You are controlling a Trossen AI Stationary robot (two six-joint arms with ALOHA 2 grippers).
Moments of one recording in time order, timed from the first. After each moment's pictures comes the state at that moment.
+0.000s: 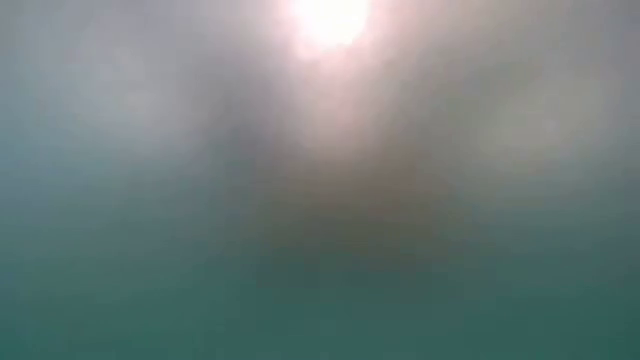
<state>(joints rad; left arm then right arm) 0.08 1.59 0.89 -0.25 -0.41 -0.69 -0.22 1.53 0.68 0.27 0.18 0.04</state>
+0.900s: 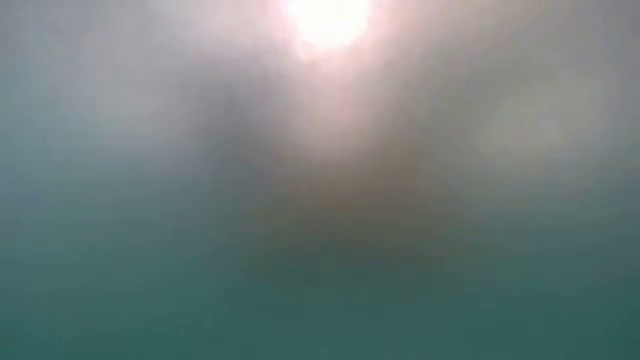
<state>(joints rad) -0.02 1.74 0.89 -0.28 -0.42 -0.77 -0.21 1.54 0.68 0.30 0.20 0.12</state>
